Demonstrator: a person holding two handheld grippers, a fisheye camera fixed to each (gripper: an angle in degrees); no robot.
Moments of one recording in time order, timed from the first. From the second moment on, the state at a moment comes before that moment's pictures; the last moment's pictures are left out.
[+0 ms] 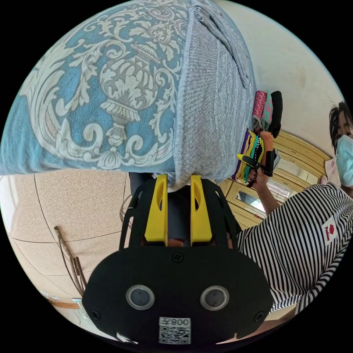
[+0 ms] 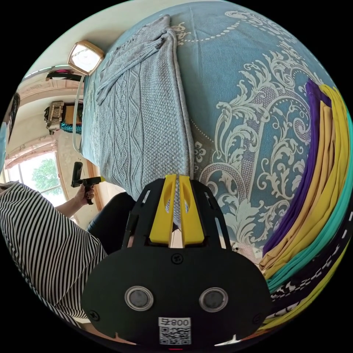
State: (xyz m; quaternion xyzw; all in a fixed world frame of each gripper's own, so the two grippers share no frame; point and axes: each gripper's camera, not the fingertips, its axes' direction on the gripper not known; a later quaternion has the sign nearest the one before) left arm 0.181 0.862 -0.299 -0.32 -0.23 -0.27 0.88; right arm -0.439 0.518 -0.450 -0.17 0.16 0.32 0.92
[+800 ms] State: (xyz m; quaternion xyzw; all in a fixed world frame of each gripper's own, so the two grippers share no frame) left arm 0.229 0.990 -0.321 -0.28 -0.19 -0.16 0.93; right arm -0.574 0.614 -0.494 -0.08 0.16 0.26 0.95
